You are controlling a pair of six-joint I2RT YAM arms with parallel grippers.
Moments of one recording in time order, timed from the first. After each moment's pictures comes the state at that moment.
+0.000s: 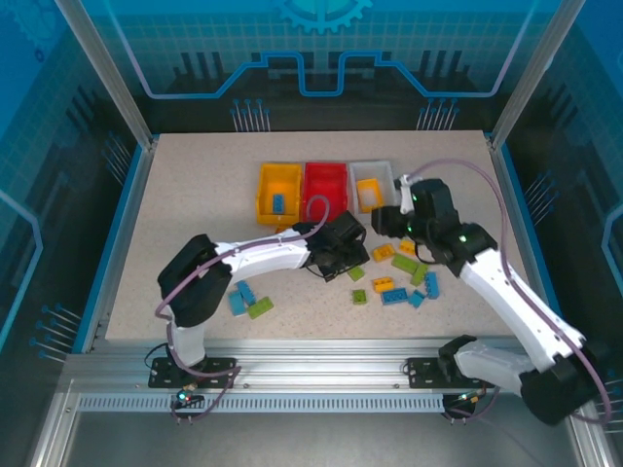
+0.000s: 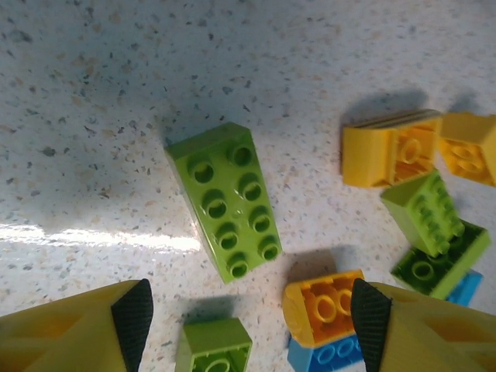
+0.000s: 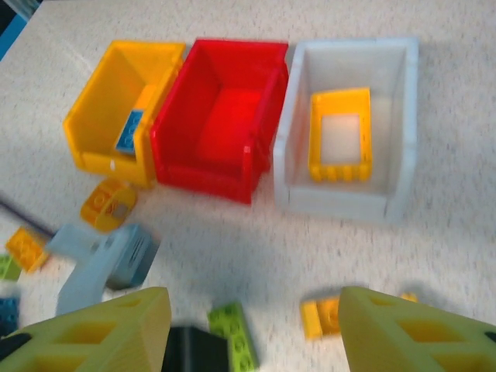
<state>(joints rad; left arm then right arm) -0.89 1.91 1.36 -0.54 0.04 -1.34 0.45 1.05 0.99 -0.60 0.00 0.30</state>
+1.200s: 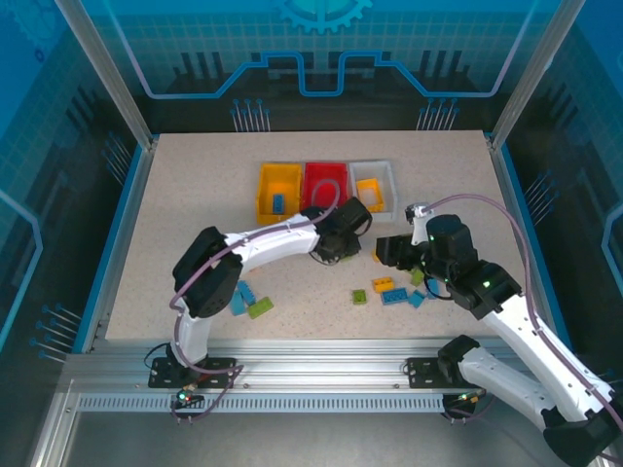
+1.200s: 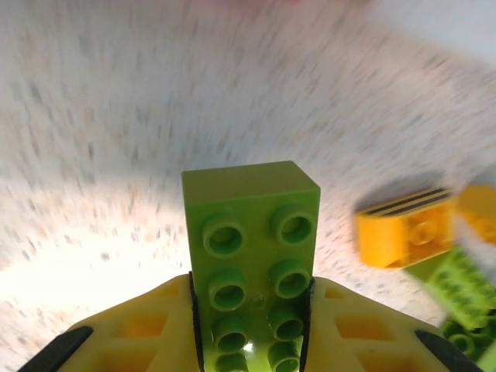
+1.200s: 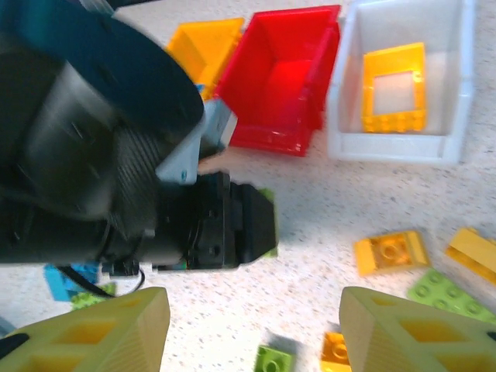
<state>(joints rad) -0.83 1.98 1.57 -0.73 -0.10 -1.16 0.53 0.79 0.83 -0.60 -0.07 0.42</state>
